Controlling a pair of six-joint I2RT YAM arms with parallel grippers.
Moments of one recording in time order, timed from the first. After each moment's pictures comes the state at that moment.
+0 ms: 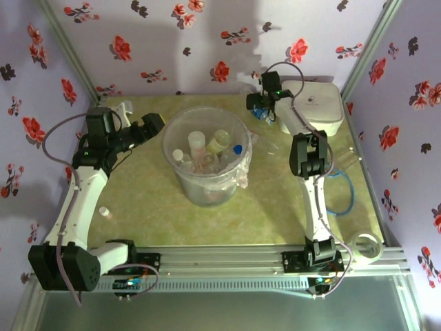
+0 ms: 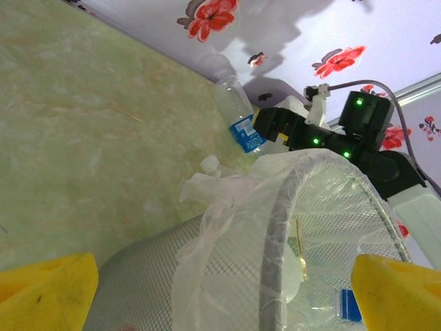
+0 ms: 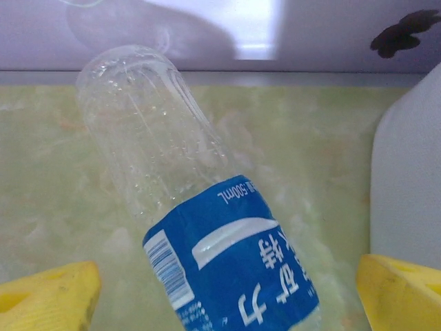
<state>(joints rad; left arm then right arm) -0.08 1.15 1.10 -0.44 0.52 -0.62 0.24 2.53 2.34 -0.64 0.05 0.15</state>
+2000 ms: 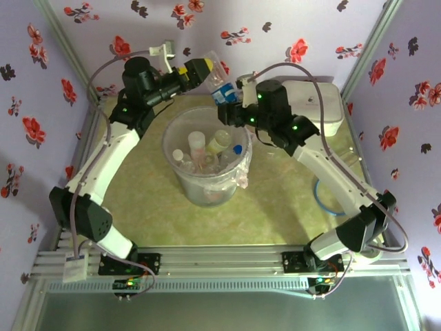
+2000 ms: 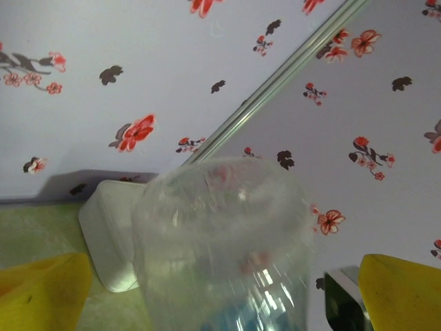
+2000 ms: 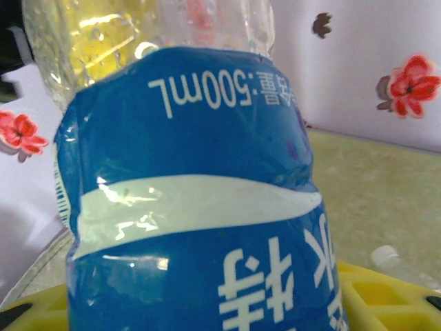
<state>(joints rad) -0.42 1.59 1.66 -0.03 0.50 -0.78 0.64 1.49 1.57 -0.46 -0.18 0.28</state>
